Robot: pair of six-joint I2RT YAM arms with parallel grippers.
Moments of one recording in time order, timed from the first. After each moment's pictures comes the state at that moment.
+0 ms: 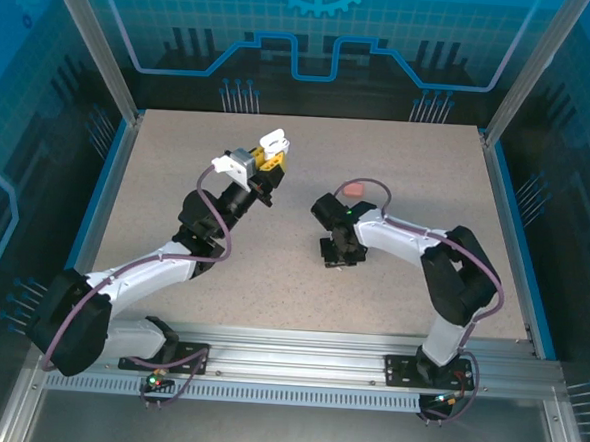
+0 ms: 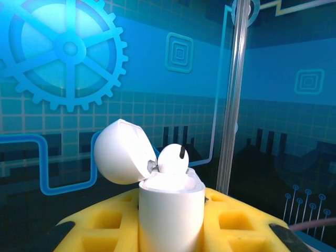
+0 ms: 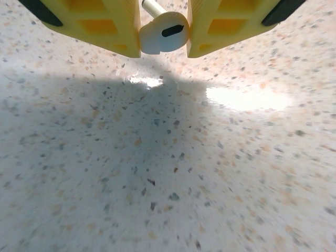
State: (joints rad) left arm -0.54 1.26 0.67 0.93 0.03 -0.09; right arm 0.69 1.75 1.16 -0.84 0.05 0.57
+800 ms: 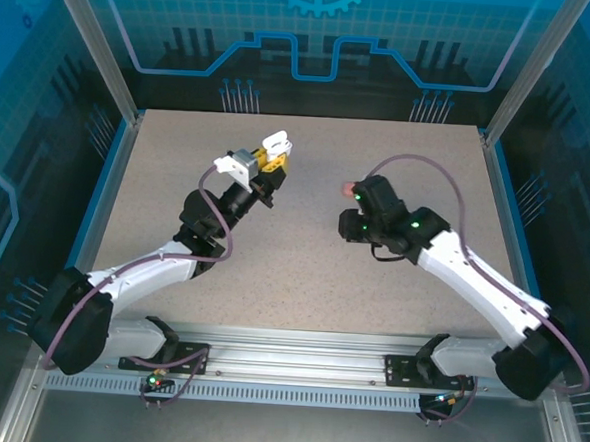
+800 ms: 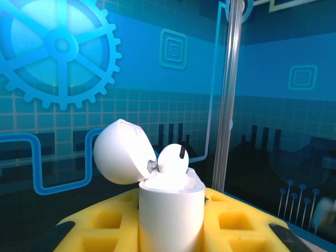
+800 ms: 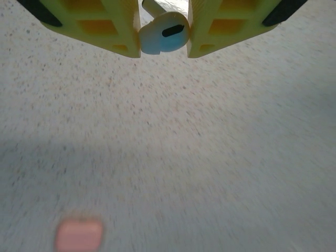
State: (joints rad) left arm -0.54 1.27 0.67 0.93 0.06 -0.09; right arm 0.66 1.23 1.15 -0.79 0.13 0.60
